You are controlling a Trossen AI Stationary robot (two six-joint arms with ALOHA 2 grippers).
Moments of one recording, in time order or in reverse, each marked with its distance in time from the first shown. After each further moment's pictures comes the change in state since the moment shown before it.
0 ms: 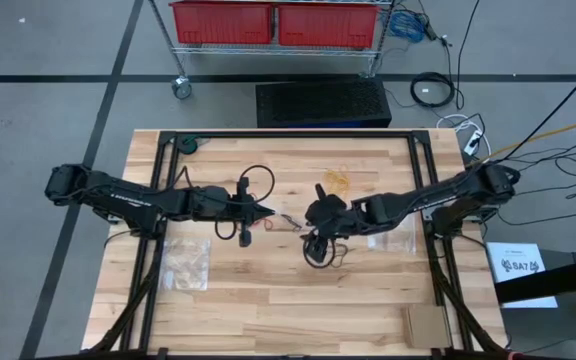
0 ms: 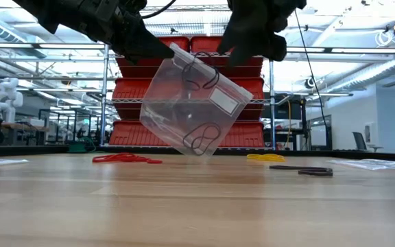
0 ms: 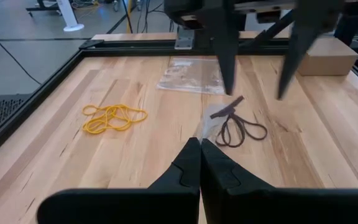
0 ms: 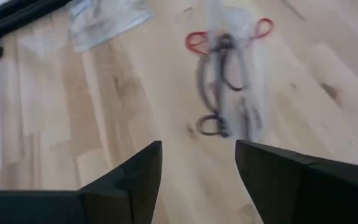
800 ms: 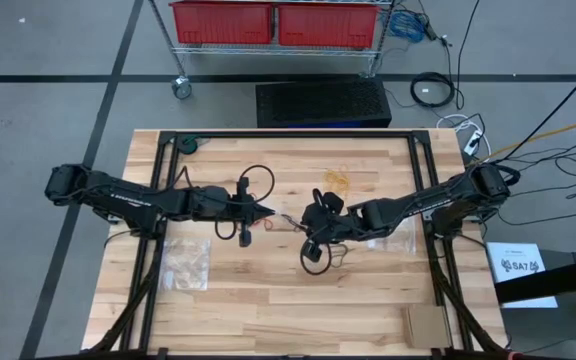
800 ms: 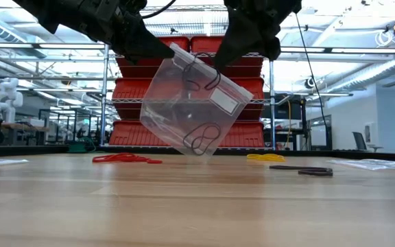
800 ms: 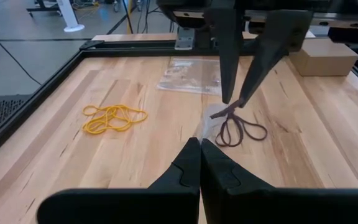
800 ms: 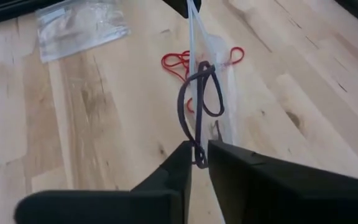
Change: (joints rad) left arm 0.000 0.000 0.000 0.002 0.000 0.000; right arm 0.019 0.036 0.000 0.034 0.164 -0.080
